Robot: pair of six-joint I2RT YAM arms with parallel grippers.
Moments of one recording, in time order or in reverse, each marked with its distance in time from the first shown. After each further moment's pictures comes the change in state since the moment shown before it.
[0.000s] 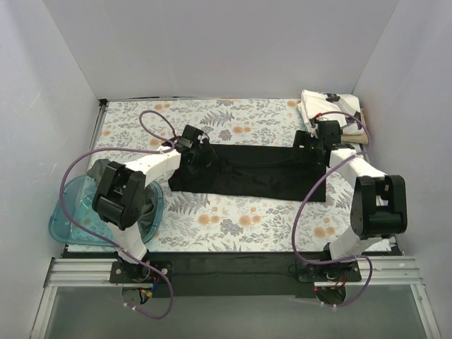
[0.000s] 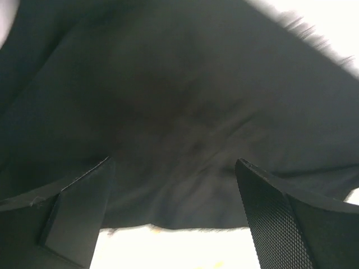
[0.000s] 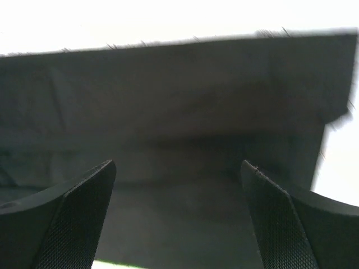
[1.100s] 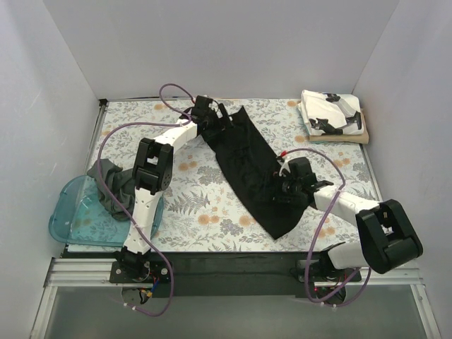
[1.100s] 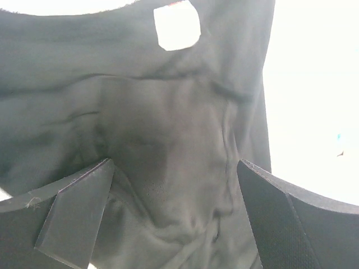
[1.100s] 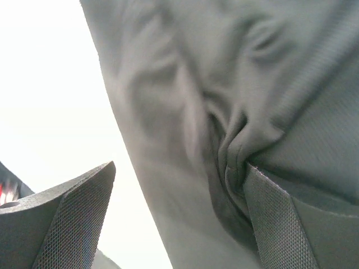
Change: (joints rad) left arm 0.072 0.530 0.629 0.092 0.148 0.095; right arm 0.294 -0.159 -0.389 0.233 -0.301 0.177
